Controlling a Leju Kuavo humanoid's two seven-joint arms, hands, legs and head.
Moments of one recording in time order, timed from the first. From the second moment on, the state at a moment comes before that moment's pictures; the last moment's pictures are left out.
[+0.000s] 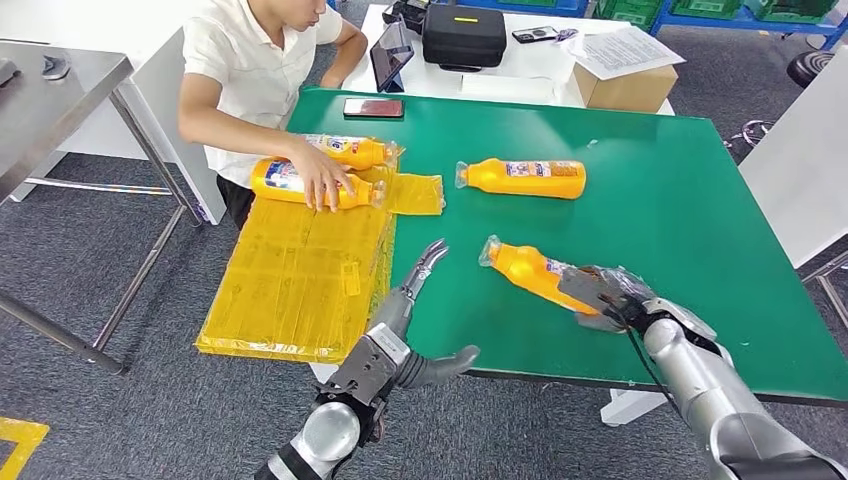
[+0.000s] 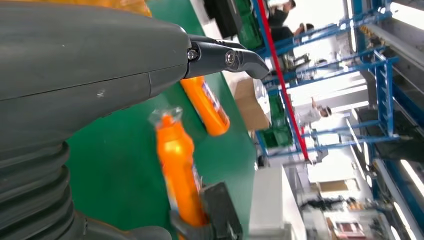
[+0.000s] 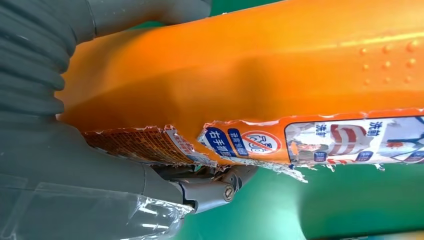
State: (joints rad) left arm -0.22 -0.24 -0.64 -1.22 0.09 0.29 -0.37; right arm -0.57 -0.30 0.29 -0.54 0.72 0.17 -0.27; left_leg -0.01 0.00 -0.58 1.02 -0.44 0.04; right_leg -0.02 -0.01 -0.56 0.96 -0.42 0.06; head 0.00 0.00
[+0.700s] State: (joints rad) left arm -0.13 -0.25 -0.53 -1.14 0.63 0.14 -0.39; right arm -0.27 -0.15 0.28 -0.99 0.18 0.23 -0.44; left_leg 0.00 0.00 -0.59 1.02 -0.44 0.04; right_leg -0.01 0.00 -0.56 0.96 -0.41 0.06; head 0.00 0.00
